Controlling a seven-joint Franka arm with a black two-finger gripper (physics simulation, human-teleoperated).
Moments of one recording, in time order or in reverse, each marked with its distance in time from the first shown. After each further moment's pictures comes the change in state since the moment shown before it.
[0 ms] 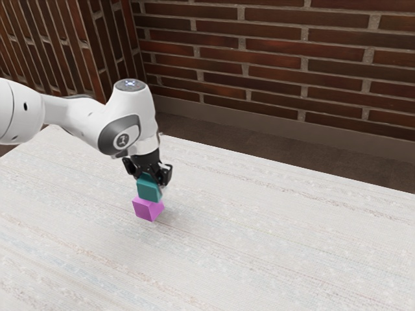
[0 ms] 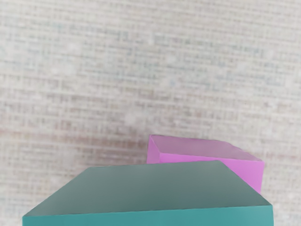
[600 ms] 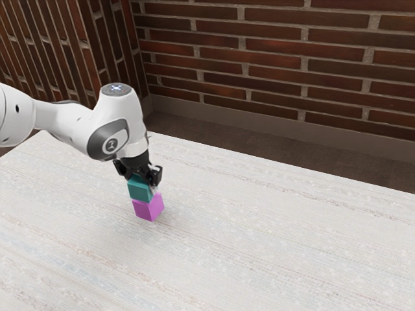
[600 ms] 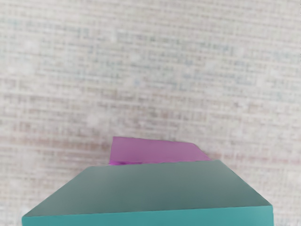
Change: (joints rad) arm 0.054 -0.028 -0.001 -0.068 0.001 0.072 0.051
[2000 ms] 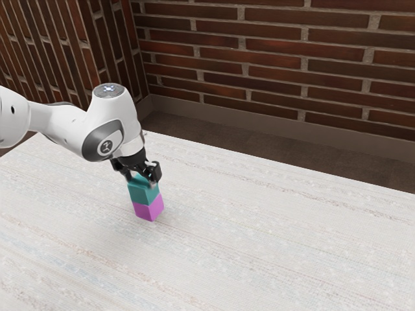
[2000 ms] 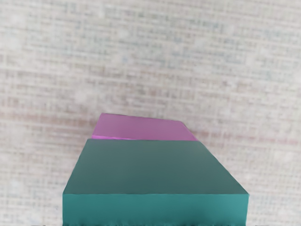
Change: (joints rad) arm 0.032 -0.019 -0.006 -0.031 0.007 0.084 -0.001
